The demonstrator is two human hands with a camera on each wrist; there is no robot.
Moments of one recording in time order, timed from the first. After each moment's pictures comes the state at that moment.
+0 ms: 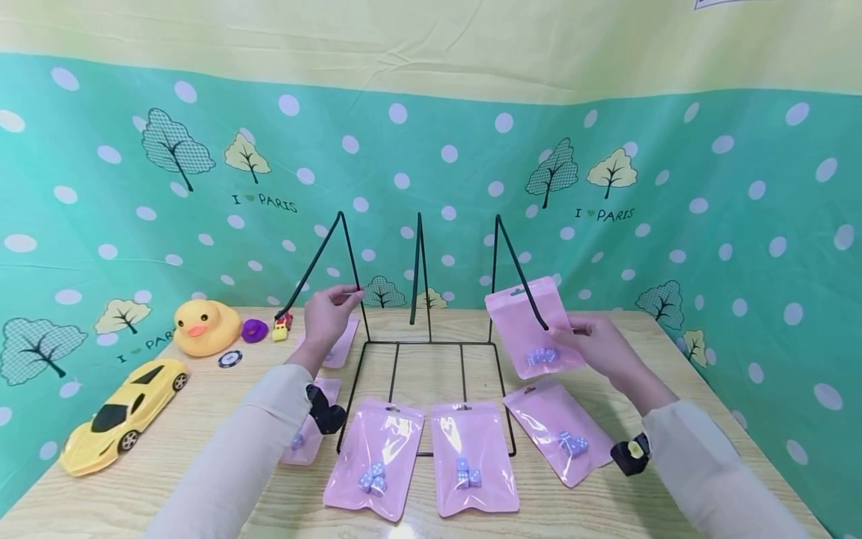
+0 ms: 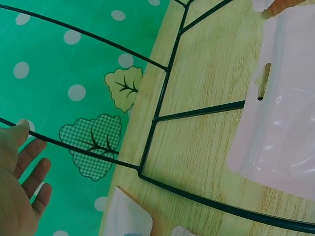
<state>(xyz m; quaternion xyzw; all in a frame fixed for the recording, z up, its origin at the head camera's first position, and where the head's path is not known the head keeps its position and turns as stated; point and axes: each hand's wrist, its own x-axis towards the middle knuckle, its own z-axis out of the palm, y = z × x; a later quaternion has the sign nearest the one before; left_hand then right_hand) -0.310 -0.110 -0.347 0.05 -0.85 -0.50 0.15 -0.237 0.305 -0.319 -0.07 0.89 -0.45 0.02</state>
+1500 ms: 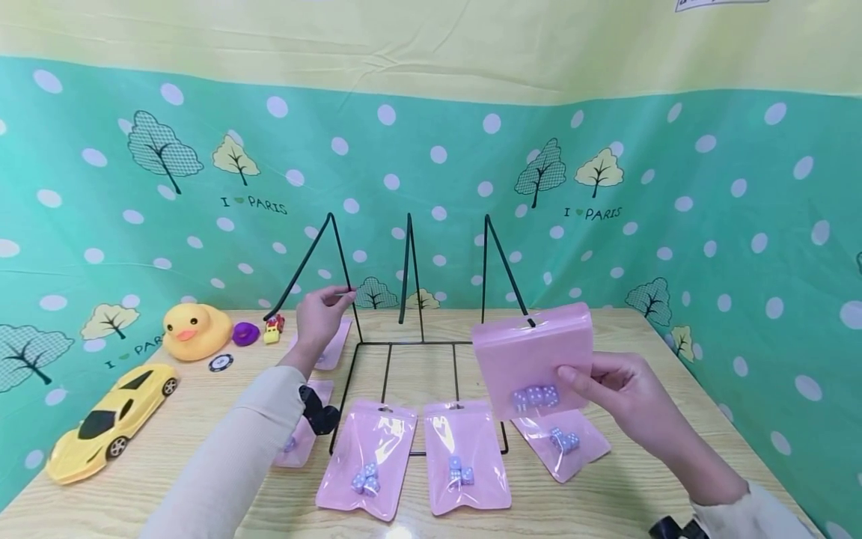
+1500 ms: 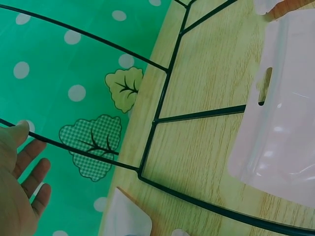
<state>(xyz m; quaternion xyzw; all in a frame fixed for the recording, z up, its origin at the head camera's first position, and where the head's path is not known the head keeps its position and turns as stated) -0.311 -0.109 -0.347 0.04 -0.85 -0.50 0.15 -0.141 0.310 -0.309 -0.22 0.83 -0.51 -0.08</state>
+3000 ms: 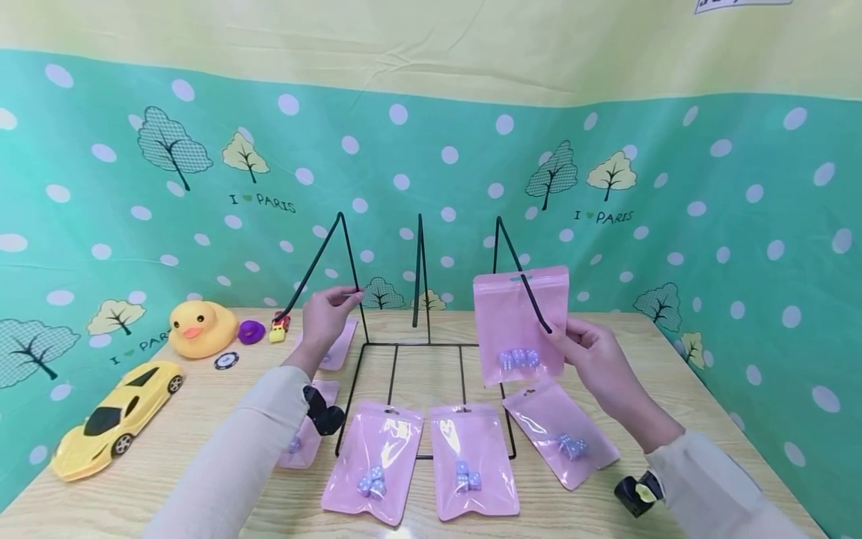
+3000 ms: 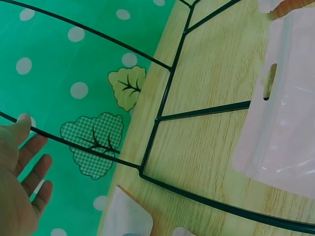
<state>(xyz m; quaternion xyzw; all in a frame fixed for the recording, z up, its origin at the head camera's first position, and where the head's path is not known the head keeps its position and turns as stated) -0.312 -0.114 -0.349 0.04 -0.85 -0.51 0.15 -0.194 0.274 -0.307 -0.14 0.81 -0.56 -0.08</state>
